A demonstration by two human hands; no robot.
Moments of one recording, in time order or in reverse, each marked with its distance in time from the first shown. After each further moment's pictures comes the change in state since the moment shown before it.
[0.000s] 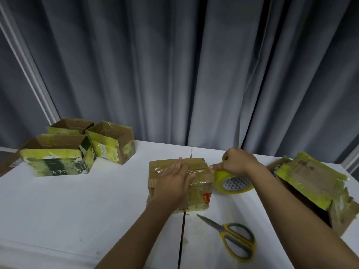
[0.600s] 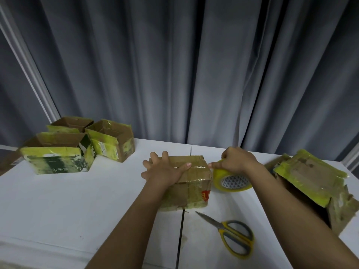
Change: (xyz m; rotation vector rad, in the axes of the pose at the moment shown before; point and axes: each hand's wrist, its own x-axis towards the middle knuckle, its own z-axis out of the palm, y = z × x) left_hand 0.032 -0.009 -0.014 -0.056 -0.121 -0.501; right_hand 0.001 0.002 0.005 -0.007 0.026 0.008
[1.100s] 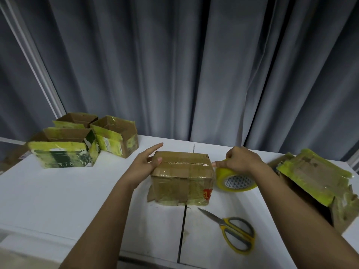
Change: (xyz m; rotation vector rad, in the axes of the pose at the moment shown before) left_hand 0.014 -0.070 -0.017 -0.922 -0.119 0.327; right_hand -0.004 0.006 0.004 0.029 -0.004 -0.006
